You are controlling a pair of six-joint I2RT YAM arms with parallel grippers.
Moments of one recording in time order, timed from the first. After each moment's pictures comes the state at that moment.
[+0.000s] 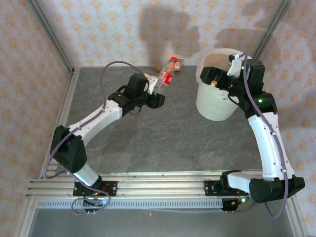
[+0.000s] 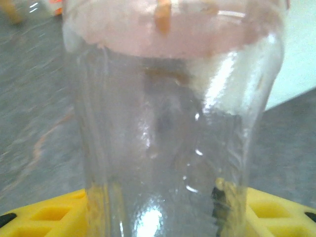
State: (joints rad) left arm -0.53 1.60 1.35 -0.40 0.20 -0.19; right arm 0.13 1.20 1.50 -0.68 -0.35 0.41
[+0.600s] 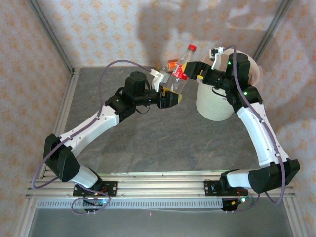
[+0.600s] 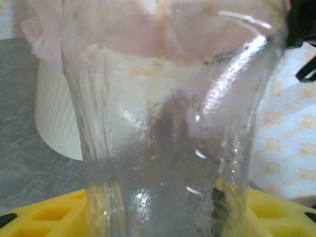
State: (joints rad) left arm -0.62 1.50 1.35 -0.14 0.55 -0.42; right arm 0.24 1.31 1.47 -0.37 -0.65 0.61
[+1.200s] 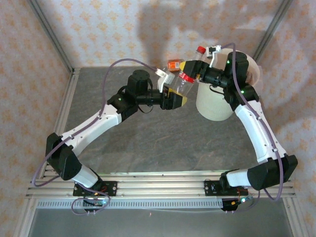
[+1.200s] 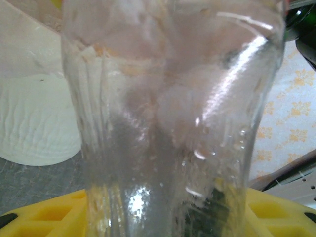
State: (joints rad) left arm -0.65 1.53 1.42 -0.15 0.66 -0.43; right arm 0.24 1.35 1.47 -0.30 -0.76 0.63
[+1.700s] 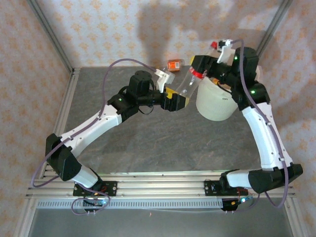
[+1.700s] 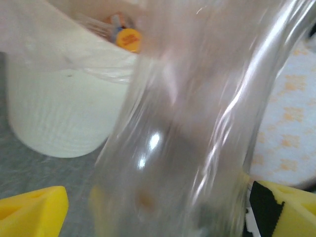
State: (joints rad) left arm -0.66 1.52 1.43 -0.24 0.49 -0.43; right arm 0.24 1.31 1.67 -0.55 -0.38 0.45
